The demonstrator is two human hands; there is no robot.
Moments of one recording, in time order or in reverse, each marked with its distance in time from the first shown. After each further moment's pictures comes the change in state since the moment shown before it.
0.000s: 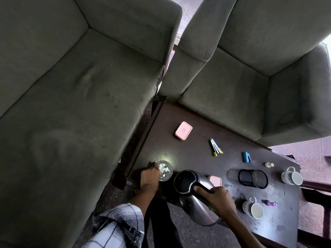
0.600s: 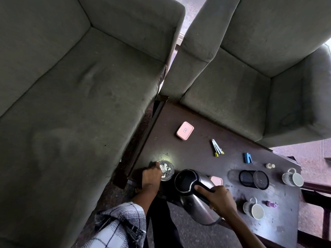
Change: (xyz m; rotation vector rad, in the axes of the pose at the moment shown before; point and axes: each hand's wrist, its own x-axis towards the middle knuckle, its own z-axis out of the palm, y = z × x) left_hand 0.001 0.000 0.000 -0.016 -0.008 -0.006; right_hand 0.001 -0.006 0.001 -0.005 0.014 0.015
